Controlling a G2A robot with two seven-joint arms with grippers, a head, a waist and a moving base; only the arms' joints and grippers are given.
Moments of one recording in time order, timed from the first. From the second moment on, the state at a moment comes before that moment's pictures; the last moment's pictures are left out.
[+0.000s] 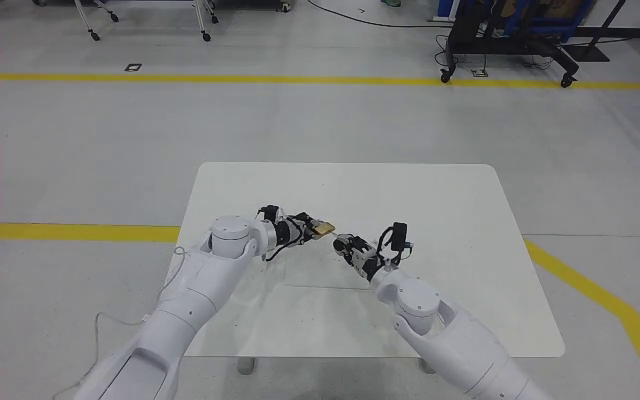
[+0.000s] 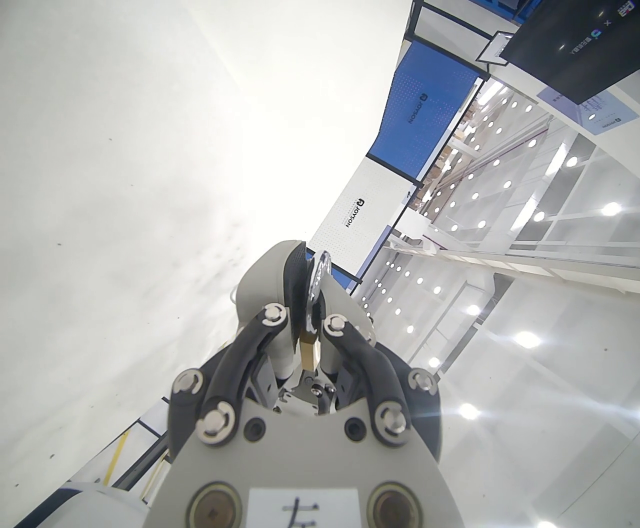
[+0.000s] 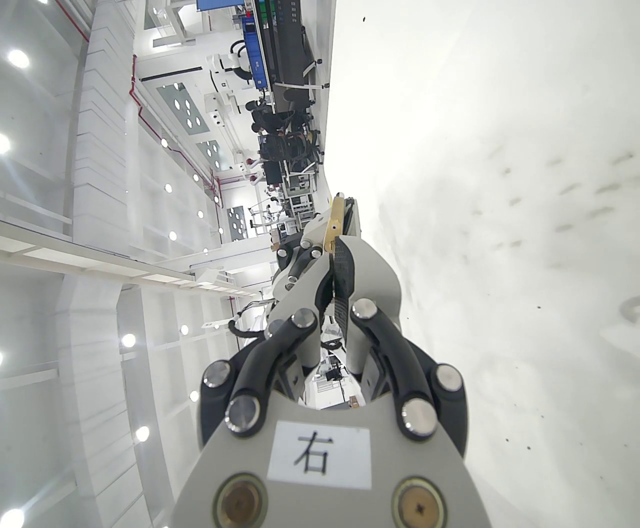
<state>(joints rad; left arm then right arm) 0.84 -1.33 -0.88 -0.90 -0.58 0.35 -0.68 -1.31 -1.14 0.85 -1.59 0.58 0.16 -0.12</state>
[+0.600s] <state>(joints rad) 0.84 -1.34 -0.88 -0.91 -0.52 0.31 -0.69 -1.31 -1.17 0.87 -1.57 0.57 0.17 -0.08</state>
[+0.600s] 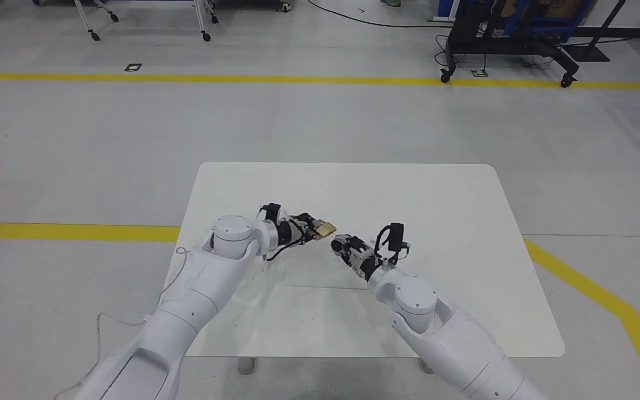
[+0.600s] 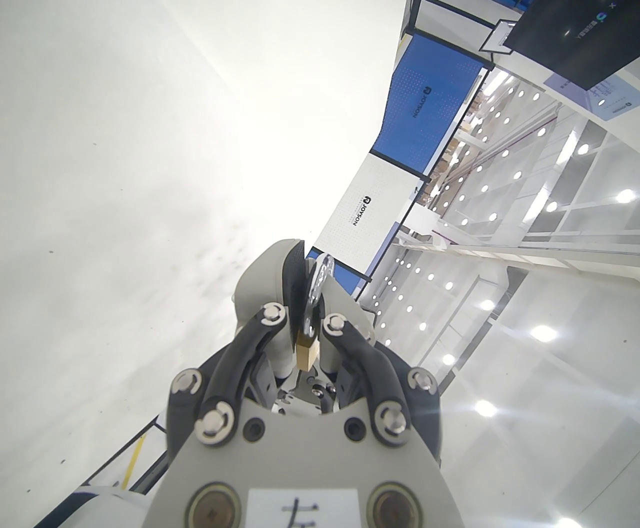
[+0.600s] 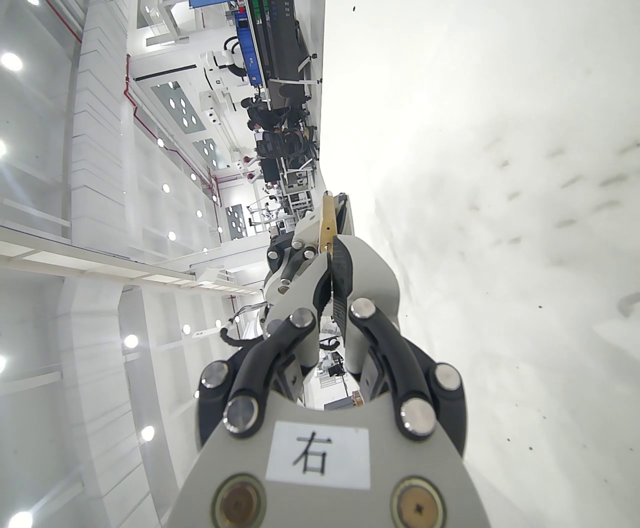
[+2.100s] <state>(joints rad) 0.94 -1.33 -0.96 -1.05 -0.41 0.06 -0.60 -1.38 -1.20 1.04 -1.51 0.72 0.04 0.27</state>
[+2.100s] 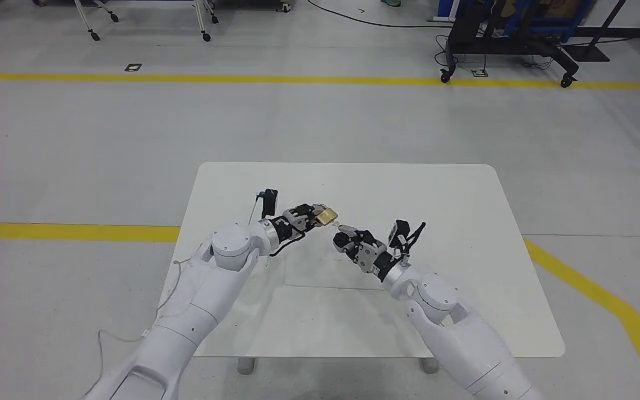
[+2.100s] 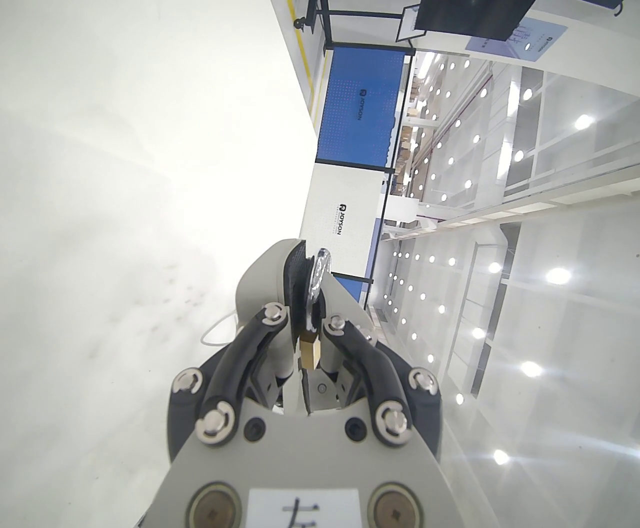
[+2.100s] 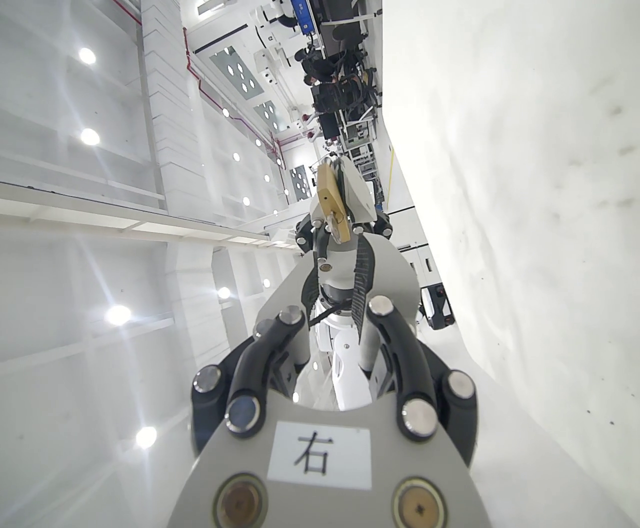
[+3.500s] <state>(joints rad) 1.01 -1.32 -1.01 -1.14 -0.30 -0.19 -0.62 -1.30 -1.25 1.13 -1.34 1.20 0.25 0.52</state>
